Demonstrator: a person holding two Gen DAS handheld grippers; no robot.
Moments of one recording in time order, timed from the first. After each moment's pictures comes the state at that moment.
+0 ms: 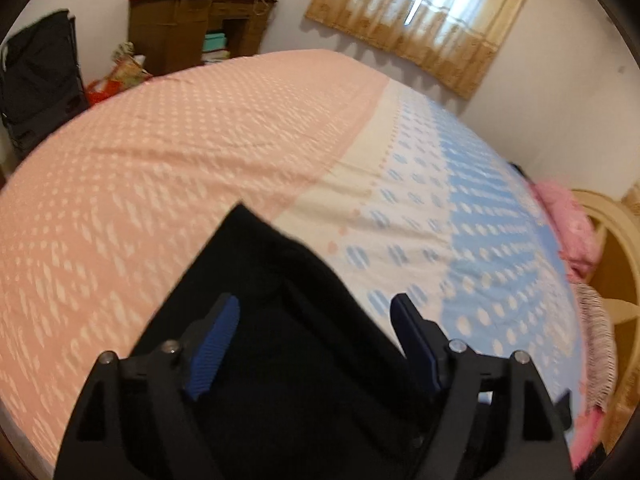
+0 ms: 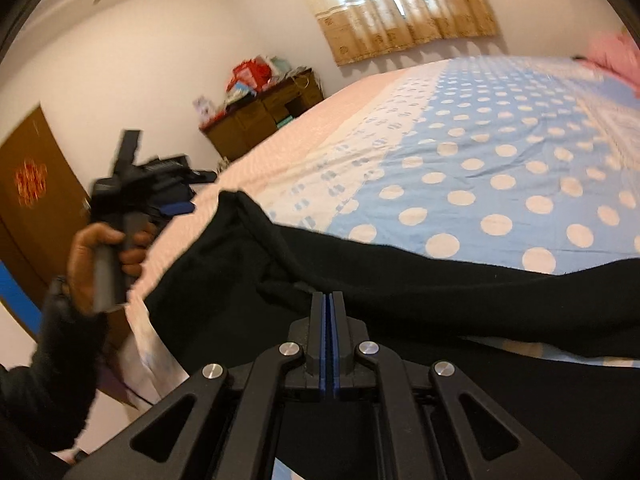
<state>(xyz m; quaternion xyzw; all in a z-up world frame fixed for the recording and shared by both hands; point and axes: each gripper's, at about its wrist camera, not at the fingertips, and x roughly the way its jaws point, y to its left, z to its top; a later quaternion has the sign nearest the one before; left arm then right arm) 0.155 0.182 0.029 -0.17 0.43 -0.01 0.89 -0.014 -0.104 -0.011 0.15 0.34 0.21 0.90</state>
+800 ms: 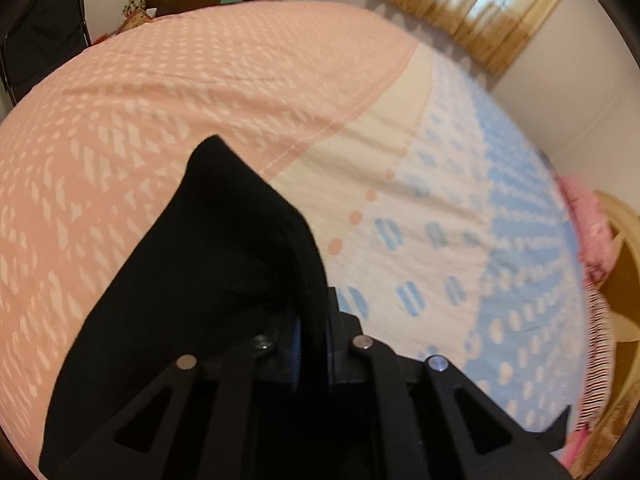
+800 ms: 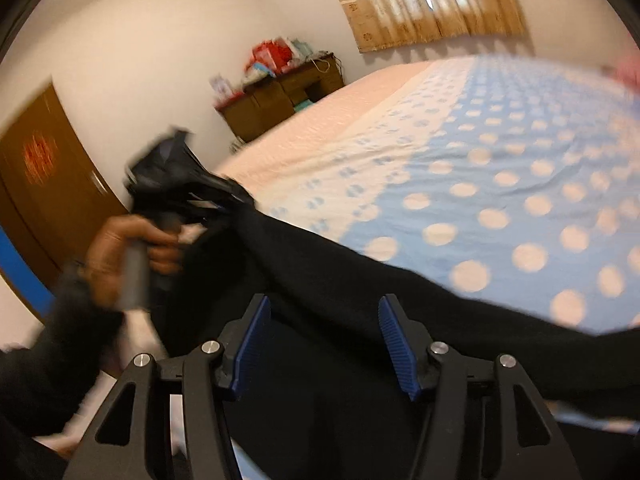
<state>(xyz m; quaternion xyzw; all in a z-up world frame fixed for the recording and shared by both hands) 0.170 0.181 -0.020 -0.21 0.48 -0.01 0.85 0.021 -0.078 -0.006 0.08 0.36 0.24 0.90</state>
